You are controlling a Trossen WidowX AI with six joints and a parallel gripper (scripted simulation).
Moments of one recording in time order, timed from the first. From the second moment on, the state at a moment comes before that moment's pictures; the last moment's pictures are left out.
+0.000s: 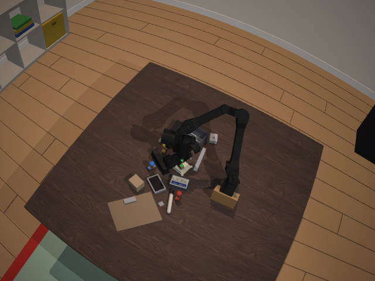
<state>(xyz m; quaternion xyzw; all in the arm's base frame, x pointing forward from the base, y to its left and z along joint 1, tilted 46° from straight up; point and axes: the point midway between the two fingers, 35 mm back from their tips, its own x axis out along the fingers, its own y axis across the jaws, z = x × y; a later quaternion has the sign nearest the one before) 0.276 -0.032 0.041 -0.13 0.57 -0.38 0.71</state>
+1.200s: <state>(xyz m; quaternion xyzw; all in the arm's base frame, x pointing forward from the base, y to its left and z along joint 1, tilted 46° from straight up) 0.276 -0.031 0.043 -0.14 0.57 -0.38 0.71</state>
